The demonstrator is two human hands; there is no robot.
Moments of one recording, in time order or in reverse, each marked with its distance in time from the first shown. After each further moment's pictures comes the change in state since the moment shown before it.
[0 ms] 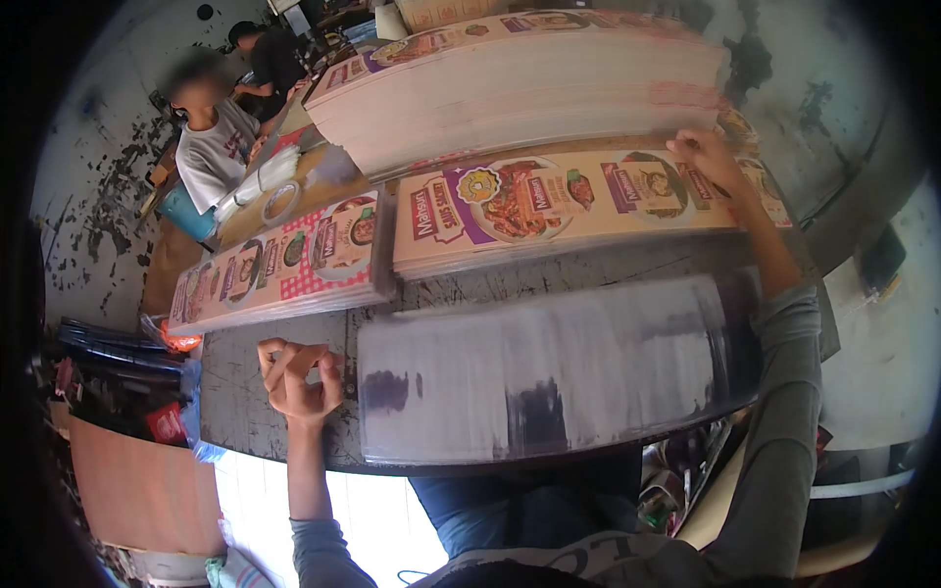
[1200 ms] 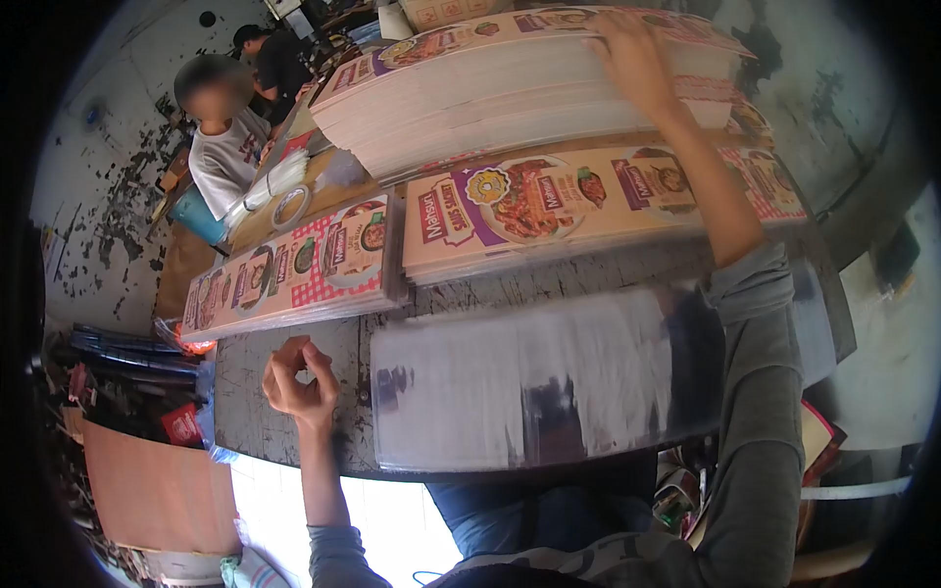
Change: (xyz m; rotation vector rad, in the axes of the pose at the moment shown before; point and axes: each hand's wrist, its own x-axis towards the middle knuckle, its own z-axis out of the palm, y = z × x) left_hand -0.011 -0.014 0.003 0.154 0.100 -0.154; right_hand 0.101 -0.120 0.035 -0.575 0.633 -0.396
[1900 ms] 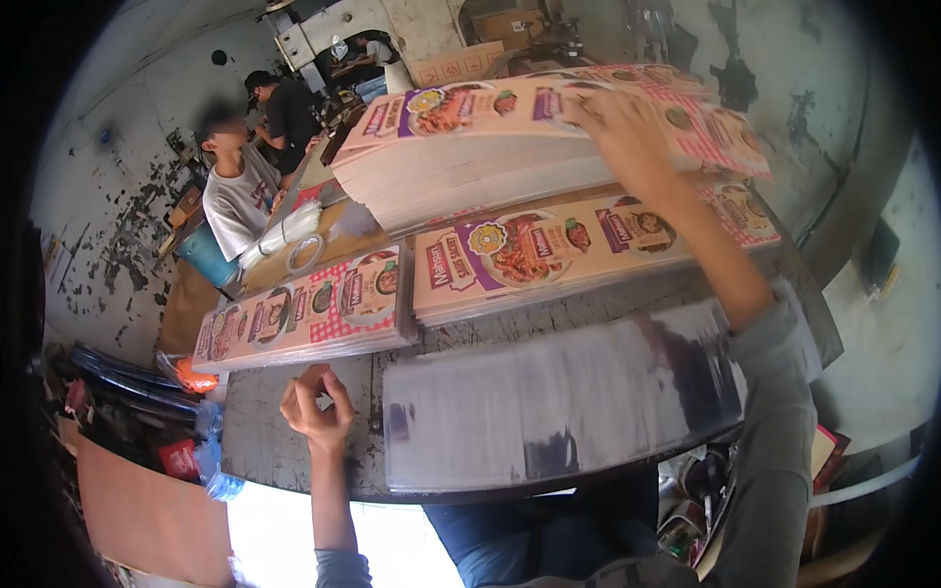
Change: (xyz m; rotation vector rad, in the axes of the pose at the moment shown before) left_hand 0.007 0.002 -0.001 0.019 0.028 0.021; right_hand -0.019 -0.036 -0.073 -0.226 -0.114 -0.187
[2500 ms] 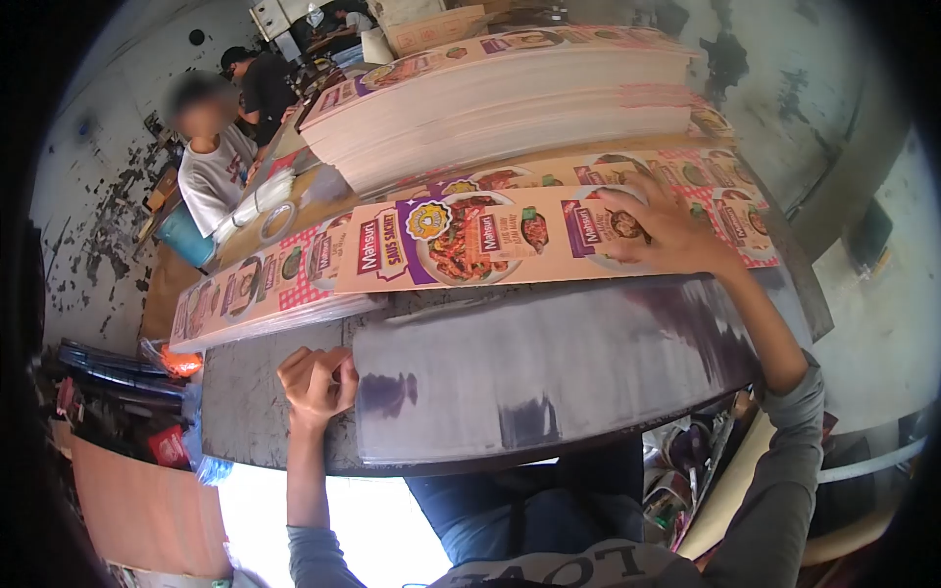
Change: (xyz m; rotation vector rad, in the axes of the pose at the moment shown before) left_hand -0.001 0.012 0.005 -0.271 -0.242 0.264; right_hand -0.114 -0.005 -0.063 0.752 -0.915 0.142
